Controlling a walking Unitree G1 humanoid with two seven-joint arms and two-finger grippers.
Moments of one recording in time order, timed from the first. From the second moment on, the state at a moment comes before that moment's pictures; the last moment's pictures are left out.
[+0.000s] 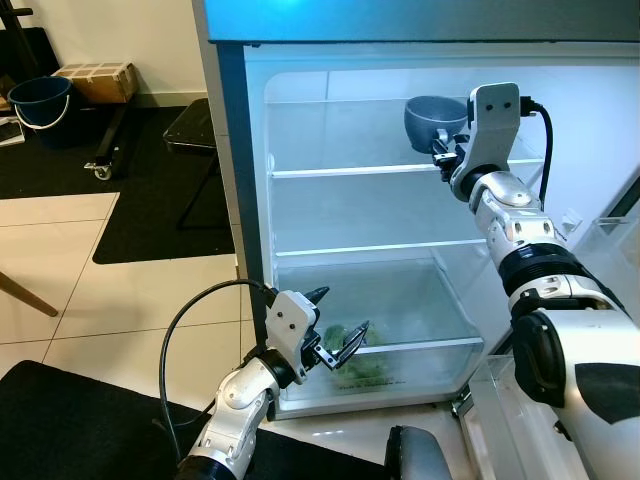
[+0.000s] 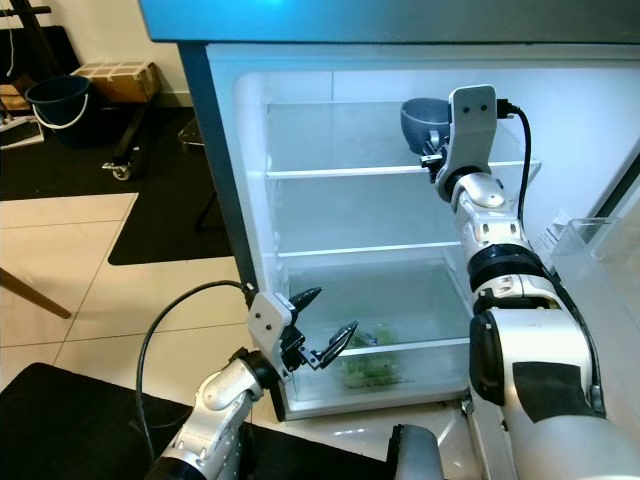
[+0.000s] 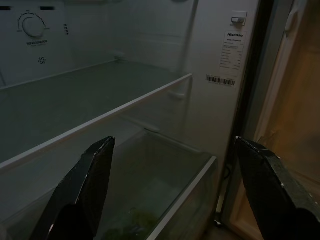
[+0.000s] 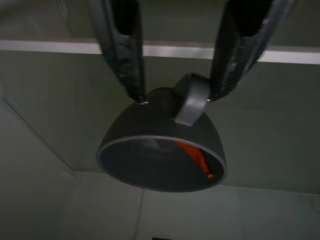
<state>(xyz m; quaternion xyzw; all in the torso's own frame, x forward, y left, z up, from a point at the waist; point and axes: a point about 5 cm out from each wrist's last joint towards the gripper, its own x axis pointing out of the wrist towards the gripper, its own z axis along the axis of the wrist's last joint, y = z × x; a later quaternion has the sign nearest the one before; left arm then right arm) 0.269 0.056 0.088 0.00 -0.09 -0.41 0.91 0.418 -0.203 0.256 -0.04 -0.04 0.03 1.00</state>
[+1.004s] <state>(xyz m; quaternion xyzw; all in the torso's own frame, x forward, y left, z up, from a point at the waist) 0.269 0.055 0.087 0.00 -0.09 -0.41 0.91 0.393 -0.227 0.259 -0.03 -0.10 0.15 0.98</state>
